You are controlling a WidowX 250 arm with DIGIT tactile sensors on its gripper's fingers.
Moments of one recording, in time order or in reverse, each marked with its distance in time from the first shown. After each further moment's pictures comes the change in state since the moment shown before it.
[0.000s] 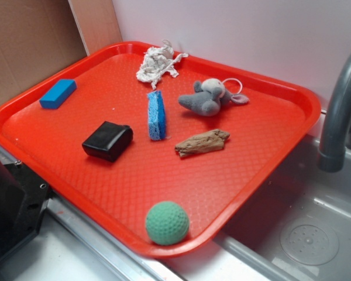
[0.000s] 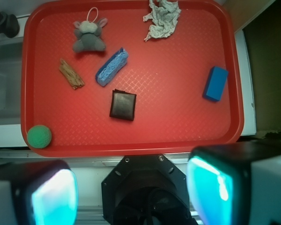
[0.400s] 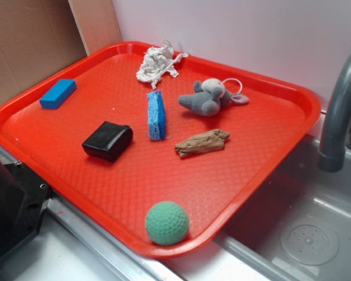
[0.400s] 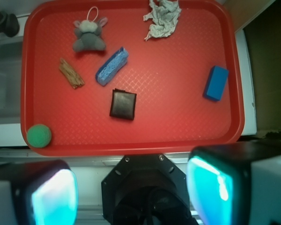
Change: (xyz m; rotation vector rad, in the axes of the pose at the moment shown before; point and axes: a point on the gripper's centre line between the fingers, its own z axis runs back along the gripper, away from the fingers) arm -0.002 0.000 -0.005 0.000 0.017 0.000
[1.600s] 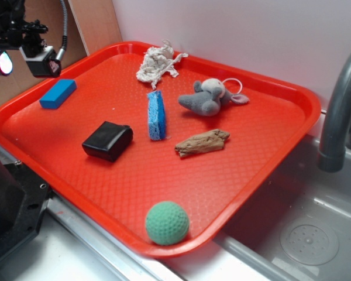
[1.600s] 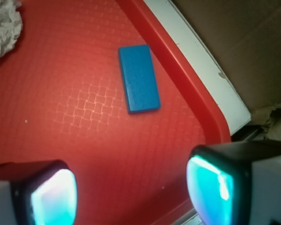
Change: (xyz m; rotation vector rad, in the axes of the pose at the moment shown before) arm 0.029 0.128 -0.133 0.127 -0.059 0.535
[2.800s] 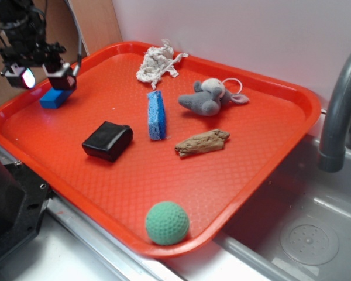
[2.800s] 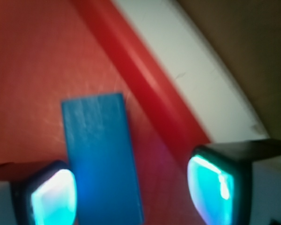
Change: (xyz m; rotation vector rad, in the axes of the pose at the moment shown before) arm 0.049 0.025 -0.079 -0.006 0.045 -0.022
